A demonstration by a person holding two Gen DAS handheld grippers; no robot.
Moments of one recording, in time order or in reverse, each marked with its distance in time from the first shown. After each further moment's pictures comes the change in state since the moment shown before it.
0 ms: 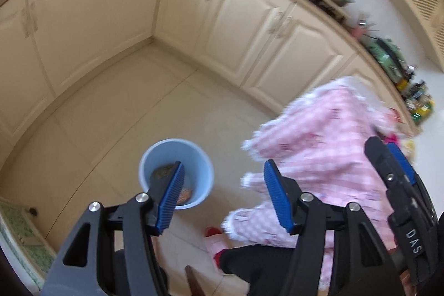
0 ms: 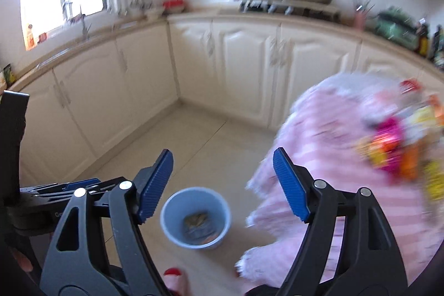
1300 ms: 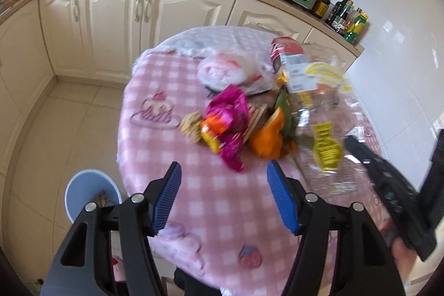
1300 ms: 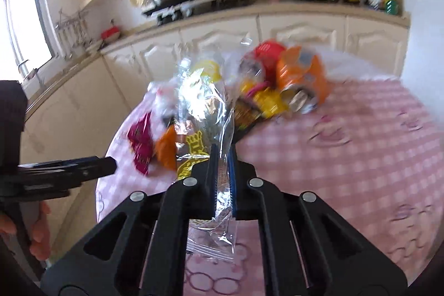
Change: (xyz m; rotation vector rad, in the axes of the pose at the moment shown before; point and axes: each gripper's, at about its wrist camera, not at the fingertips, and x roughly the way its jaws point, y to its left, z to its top) left arm 0.061 -0.271 -0.023 0.405 0.111 -0.218; right arm -0.077 -0.269 -0.028 0.266 0.030 -0.132
